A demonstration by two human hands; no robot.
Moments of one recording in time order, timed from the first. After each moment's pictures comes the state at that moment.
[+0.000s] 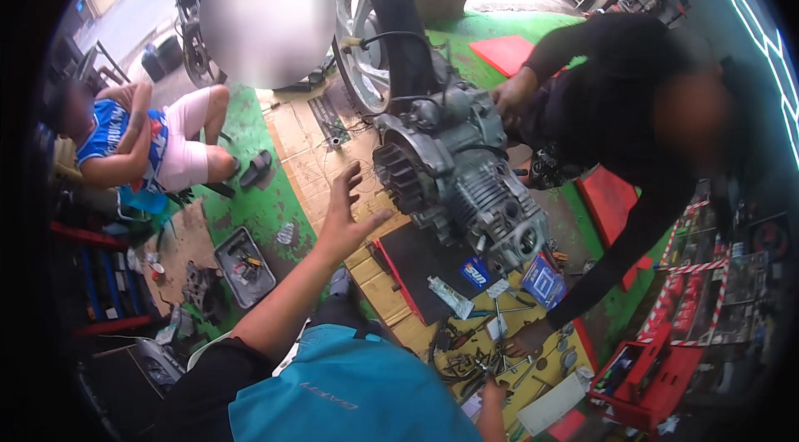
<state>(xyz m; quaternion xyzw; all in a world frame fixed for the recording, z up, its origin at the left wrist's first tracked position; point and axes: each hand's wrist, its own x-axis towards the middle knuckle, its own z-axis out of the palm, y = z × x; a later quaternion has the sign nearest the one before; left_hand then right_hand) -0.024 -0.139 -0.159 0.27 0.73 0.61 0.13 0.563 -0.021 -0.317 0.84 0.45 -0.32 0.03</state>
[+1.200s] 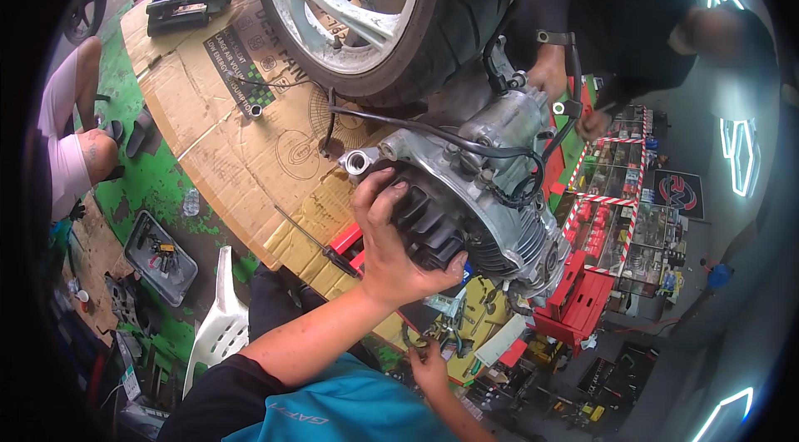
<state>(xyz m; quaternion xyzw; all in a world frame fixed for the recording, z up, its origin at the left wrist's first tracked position) -0.048 -0.051 -0.192 0.23 0.62 0.75 0.04 0.298 -0.127 -0.202 0.67 0.66 -0.29 0.16</state>
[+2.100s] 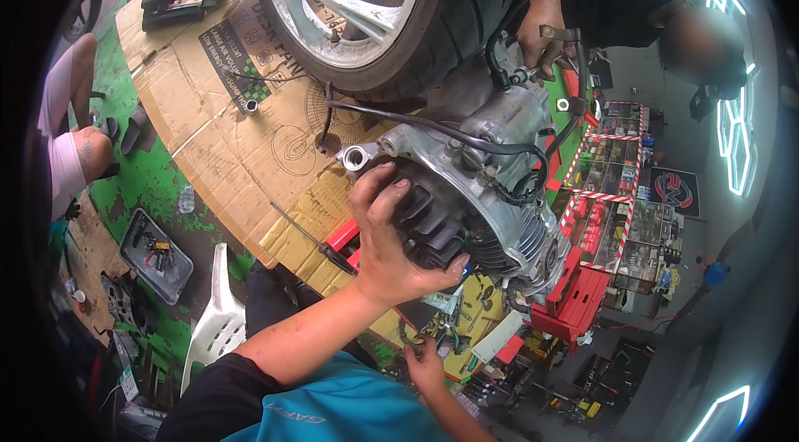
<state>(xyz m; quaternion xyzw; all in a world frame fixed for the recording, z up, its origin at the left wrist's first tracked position) -0.052 -0.054 -0.196 0.25 0.60 0.76 0.04 0.297 -0.129 -0.204 0.68 0.65 -0.29 0.17</state>
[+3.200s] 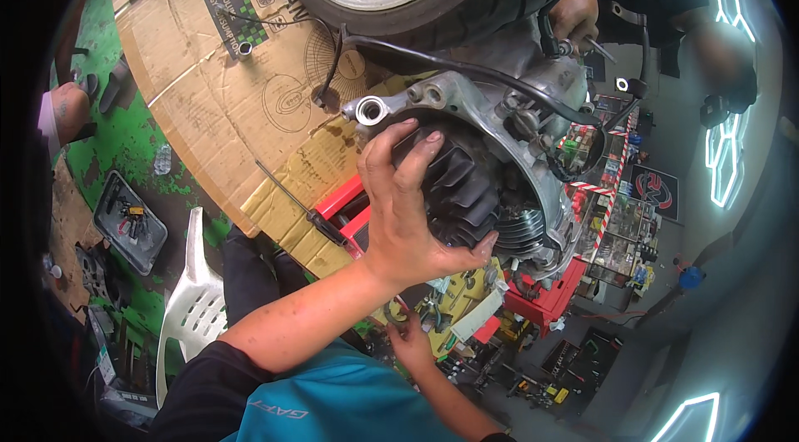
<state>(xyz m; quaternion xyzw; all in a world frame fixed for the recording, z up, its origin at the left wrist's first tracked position) -0.042 -0.050 -0.201 0.19 0.60 0.78 0.04 0.292 -0.124 -0.214 0.65 0.68 -0.27 0.22</state>
